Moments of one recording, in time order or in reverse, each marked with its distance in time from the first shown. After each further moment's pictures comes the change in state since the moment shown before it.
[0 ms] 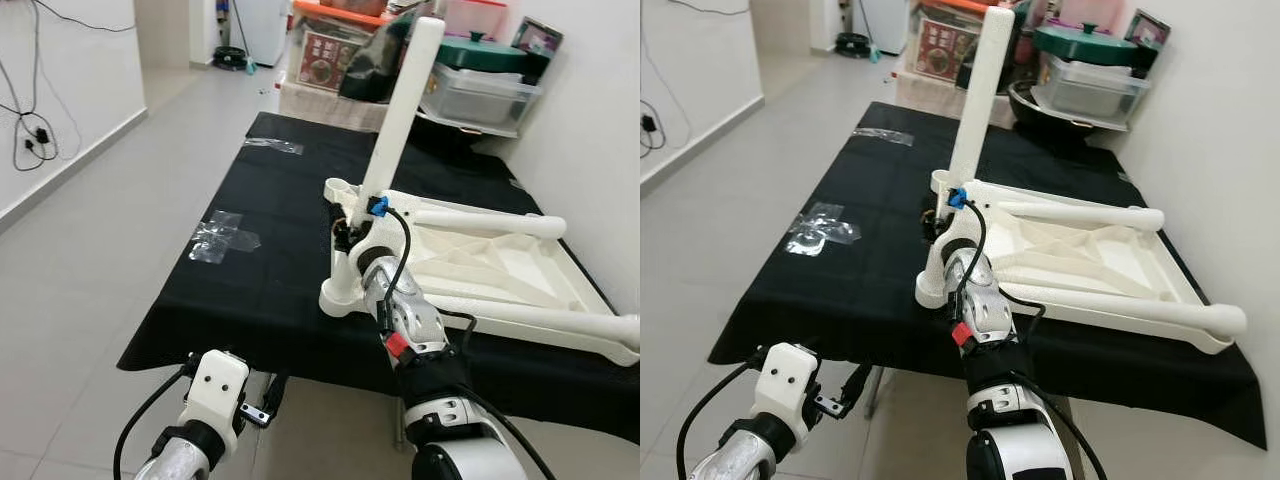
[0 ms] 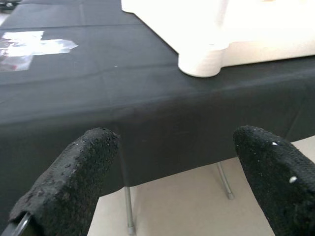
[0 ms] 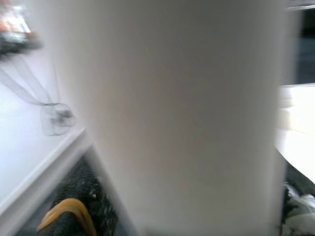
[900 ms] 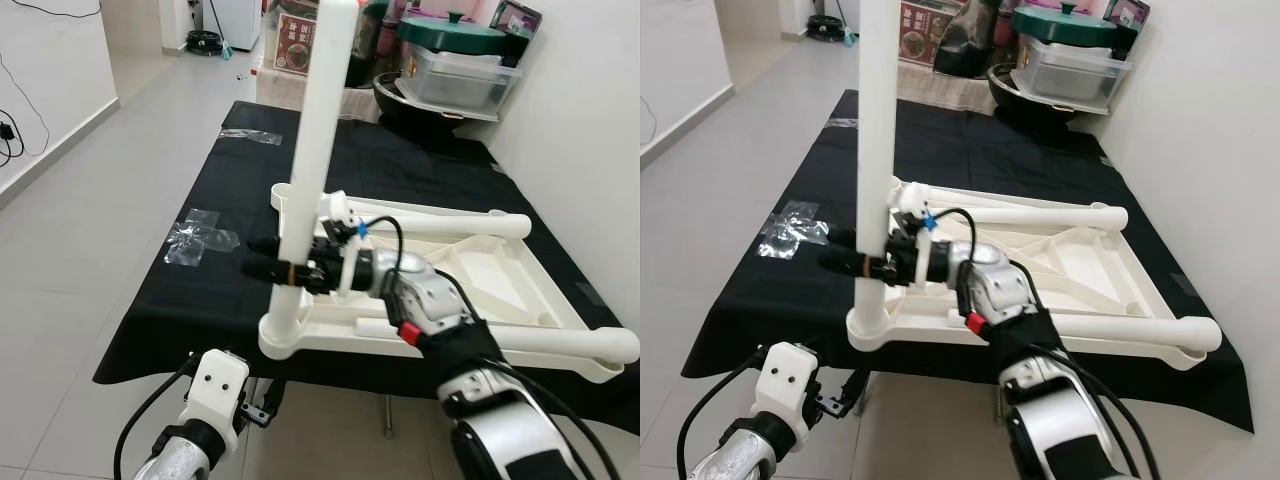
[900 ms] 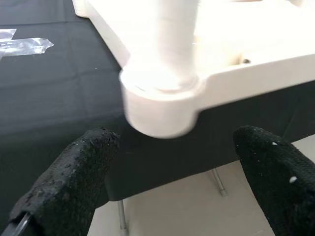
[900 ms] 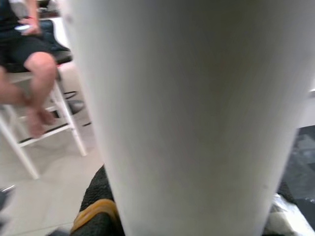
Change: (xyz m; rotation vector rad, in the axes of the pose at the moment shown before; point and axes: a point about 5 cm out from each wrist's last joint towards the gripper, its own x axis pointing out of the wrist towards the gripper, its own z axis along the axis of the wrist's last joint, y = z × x) left arm 0.000 0.000 0.001 0.001 -0.003 -0.001; right arm -0.009 0.039 0.005 -0.231 0.238 0.988
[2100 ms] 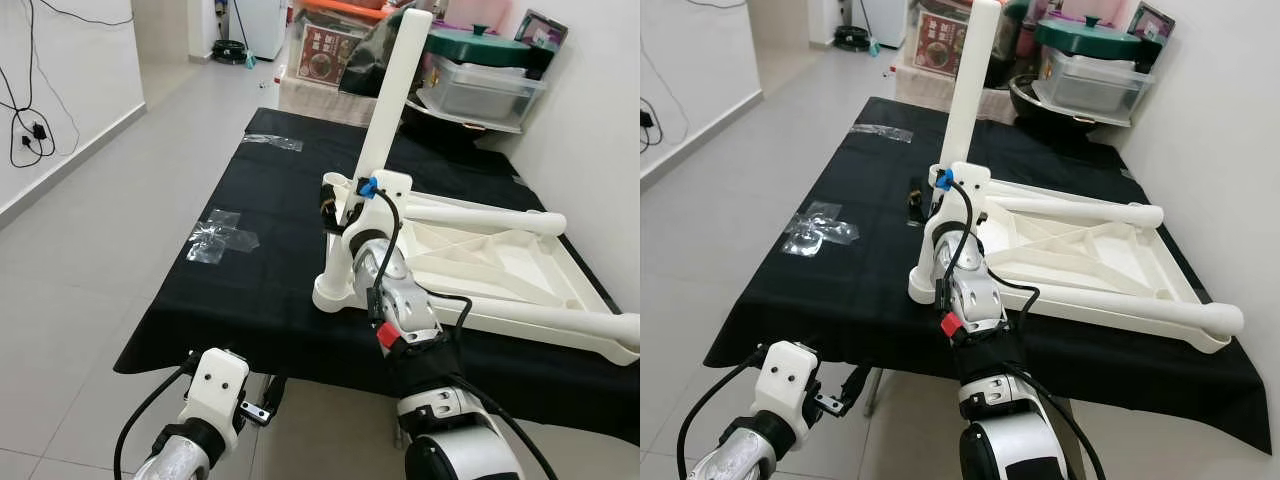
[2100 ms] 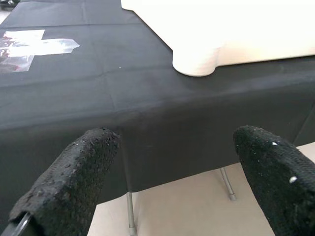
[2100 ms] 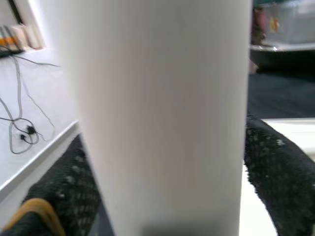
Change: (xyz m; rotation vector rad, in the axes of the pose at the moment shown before) left arm 0.001 0.001 0.001 0.001 -0.003 0.002; right arm -0.021 -0.024 0.013 0.080 -0.230 -1.209
